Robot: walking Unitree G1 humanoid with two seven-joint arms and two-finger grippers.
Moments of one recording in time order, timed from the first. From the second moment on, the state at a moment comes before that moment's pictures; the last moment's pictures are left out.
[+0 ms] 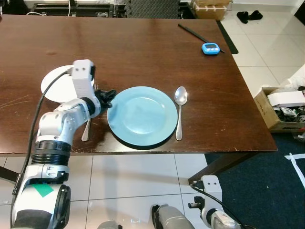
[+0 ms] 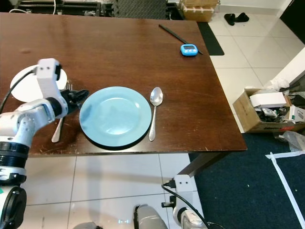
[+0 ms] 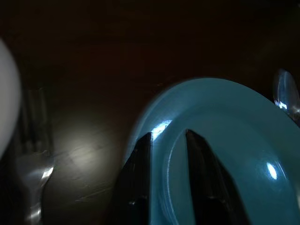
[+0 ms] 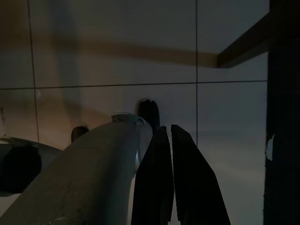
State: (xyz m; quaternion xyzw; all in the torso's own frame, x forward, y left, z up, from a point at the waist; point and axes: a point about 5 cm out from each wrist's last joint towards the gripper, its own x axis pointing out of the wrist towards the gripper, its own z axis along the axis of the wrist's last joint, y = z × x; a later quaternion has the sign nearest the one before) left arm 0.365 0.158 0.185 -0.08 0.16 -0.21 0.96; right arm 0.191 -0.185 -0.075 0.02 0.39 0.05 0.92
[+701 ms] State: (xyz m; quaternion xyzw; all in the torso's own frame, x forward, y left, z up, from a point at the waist) left arm 0.375 0.150 0.175 0.24 0.16 -0.26 0.92; right arm 0.193 -0.194 -0.072 0.01 0.39 0.05 0.92
